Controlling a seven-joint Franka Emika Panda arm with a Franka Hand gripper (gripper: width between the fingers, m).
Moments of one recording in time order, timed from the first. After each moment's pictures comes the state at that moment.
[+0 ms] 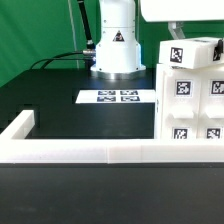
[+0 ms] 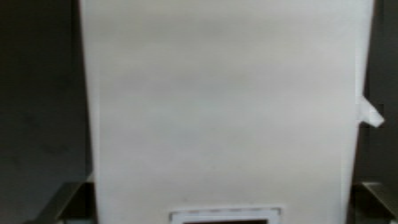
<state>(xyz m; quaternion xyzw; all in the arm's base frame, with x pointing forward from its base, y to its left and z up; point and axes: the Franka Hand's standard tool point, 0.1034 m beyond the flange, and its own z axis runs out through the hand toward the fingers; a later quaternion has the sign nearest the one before) 0.617 0.087 0.155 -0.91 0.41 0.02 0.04</state>
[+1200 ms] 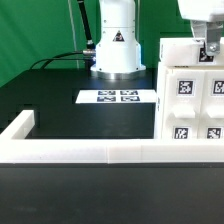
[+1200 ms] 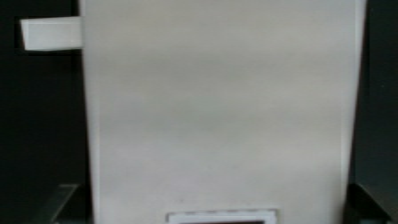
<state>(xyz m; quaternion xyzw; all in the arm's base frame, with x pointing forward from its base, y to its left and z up) 0.624 0.089 0.156 -0.67 0.74 0.03 0.07</state>
